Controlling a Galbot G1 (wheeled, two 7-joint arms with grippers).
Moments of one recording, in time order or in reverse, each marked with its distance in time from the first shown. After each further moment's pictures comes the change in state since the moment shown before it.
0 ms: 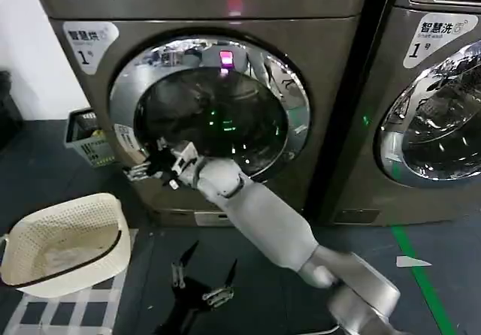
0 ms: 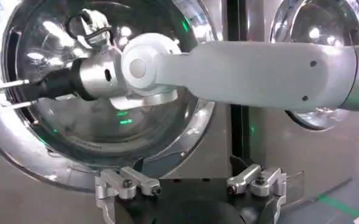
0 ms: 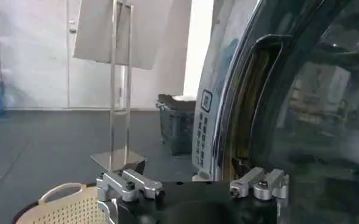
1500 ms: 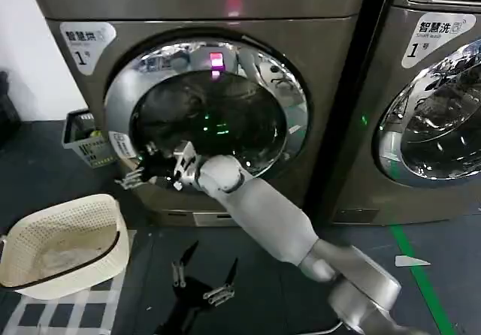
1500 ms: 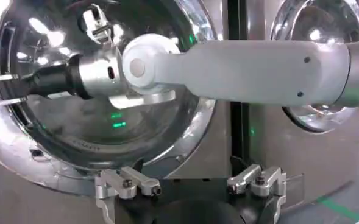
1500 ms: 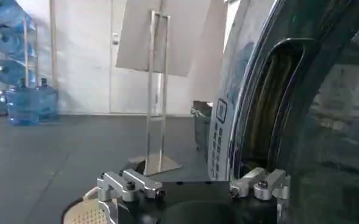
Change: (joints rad) left arm 0.003 -0.003 -0.051 -0.013 -0.002 0.026 0.007; right arm -0.029 -0.001 0.008 0.107 0.107 -0.027 -0.283
